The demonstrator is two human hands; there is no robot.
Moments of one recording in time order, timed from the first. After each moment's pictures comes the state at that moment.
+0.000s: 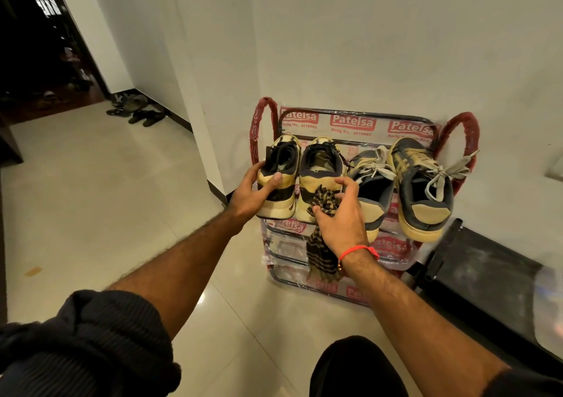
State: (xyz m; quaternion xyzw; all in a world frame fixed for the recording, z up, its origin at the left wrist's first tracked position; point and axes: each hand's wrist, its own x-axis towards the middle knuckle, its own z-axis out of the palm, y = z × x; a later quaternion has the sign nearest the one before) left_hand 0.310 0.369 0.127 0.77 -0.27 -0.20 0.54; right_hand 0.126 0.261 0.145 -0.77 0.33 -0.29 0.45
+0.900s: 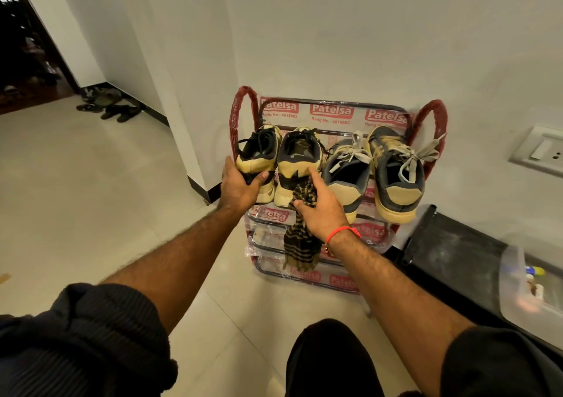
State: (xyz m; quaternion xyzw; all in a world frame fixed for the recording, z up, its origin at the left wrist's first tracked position) left_hand 0.299 0.334 0.120 0.83 -0.21 -0.06 0.52; right_hand 0.124 0.241 0.142 -0.82 0.29 -0.22 0.45
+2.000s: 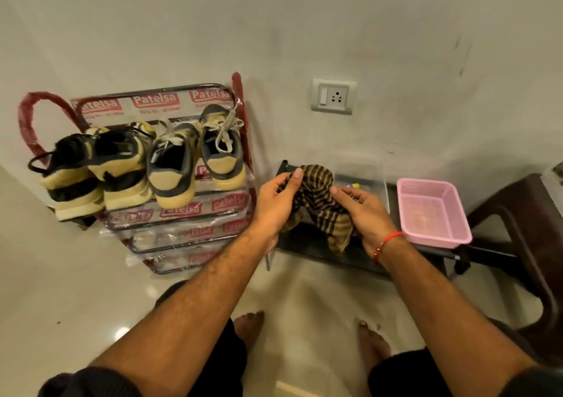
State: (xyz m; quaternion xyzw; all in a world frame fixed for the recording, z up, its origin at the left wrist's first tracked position) left_hand -0.077 0.191 0.142 0.63 -0.34 -0.36 0.60; right_hand -0.239 0.128 0.124 -0.52 0.44 -0.37 0.63
